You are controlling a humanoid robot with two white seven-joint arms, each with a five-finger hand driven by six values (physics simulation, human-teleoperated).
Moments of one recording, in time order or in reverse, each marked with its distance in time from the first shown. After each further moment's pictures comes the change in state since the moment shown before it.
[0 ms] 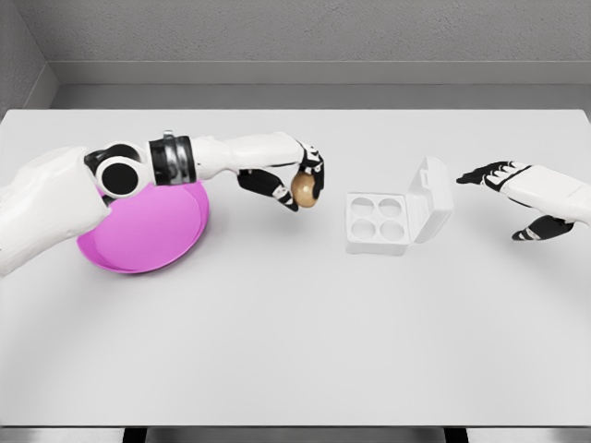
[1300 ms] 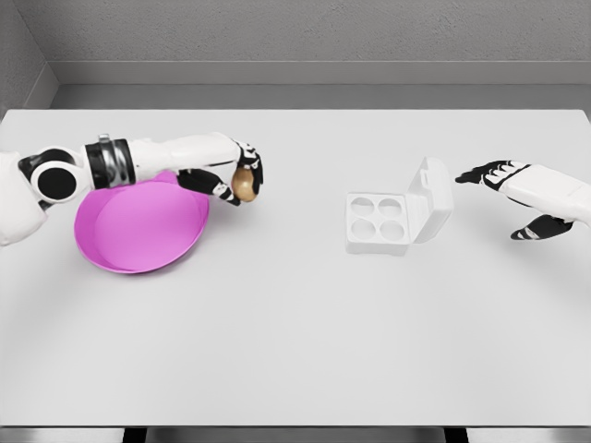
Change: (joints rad) left arm 0.009 0.167 -0.017 -0.009 -0.006 0.000 0.004; right arm 0.000 0.001 0.000 -0.006 -0.003 0.000 0.000
